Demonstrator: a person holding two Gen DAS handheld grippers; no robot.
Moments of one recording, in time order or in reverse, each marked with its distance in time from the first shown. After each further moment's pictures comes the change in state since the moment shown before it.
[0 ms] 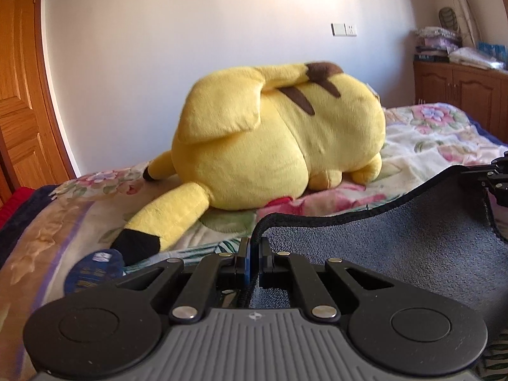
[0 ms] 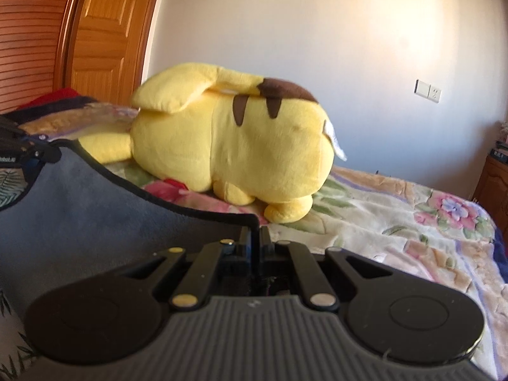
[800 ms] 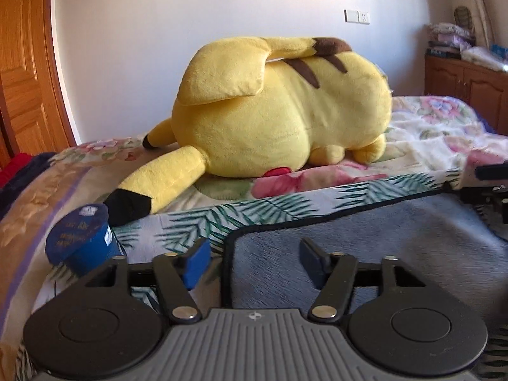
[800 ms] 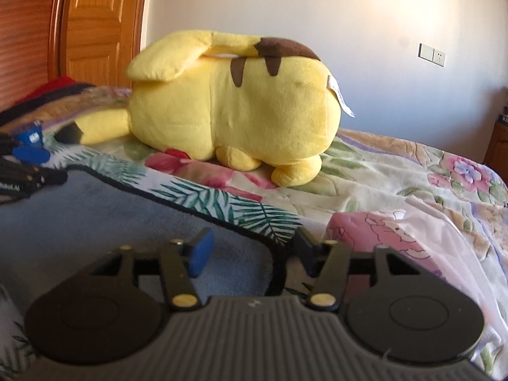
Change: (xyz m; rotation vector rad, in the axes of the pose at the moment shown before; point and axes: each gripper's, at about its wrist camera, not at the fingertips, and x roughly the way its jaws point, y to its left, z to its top) left arm 0.001 -0.007 -0.019 -0.081 0.067 -0.006; right arm 0.011 -0.006 -0.017 0.079 0.088 0.045
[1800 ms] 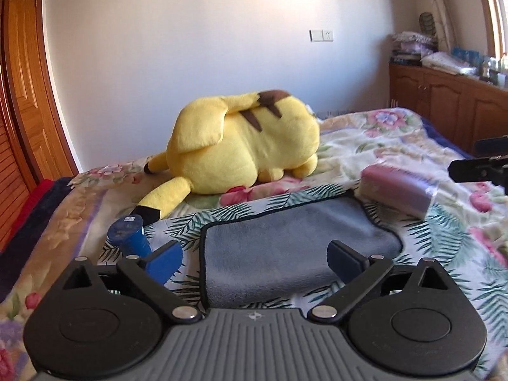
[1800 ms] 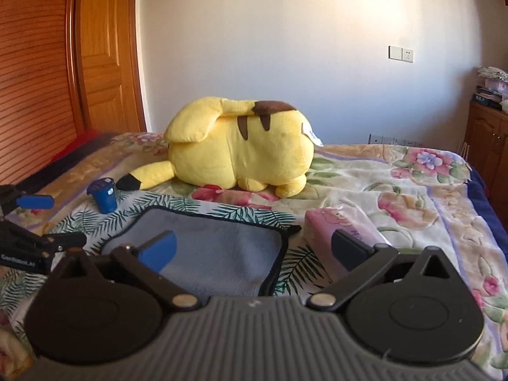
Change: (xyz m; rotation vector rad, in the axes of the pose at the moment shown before) left arm -0.202 -0.051 0.012 0.064 -0.026 -0.044; right arm -0.186 0.014 0.032 0.142 -0.023 0.009
